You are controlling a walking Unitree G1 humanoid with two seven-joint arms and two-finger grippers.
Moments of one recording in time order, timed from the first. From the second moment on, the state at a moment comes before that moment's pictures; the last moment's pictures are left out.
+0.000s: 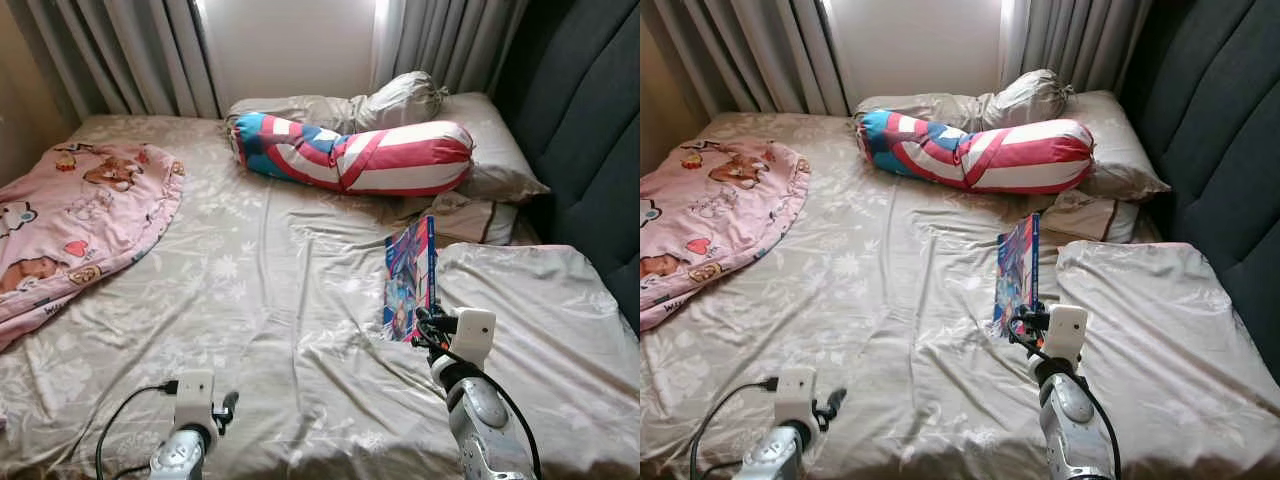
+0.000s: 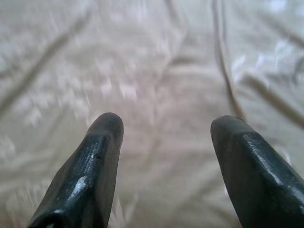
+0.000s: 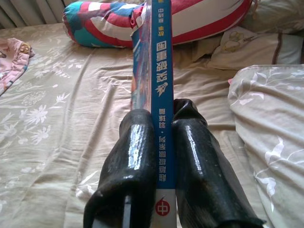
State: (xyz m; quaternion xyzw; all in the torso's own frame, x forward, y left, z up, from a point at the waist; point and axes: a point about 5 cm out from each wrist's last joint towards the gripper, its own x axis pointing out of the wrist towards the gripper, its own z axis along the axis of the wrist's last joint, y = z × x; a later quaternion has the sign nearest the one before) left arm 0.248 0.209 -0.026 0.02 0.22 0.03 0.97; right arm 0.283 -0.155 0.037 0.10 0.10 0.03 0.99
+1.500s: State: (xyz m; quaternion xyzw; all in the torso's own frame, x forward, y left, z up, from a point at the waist) left arm 0.257 0.210 0.011 0.01 0.09 0.01 1.00; right arm 0.282 -0.153 0.034 0.09 0.12 0.04 0.99
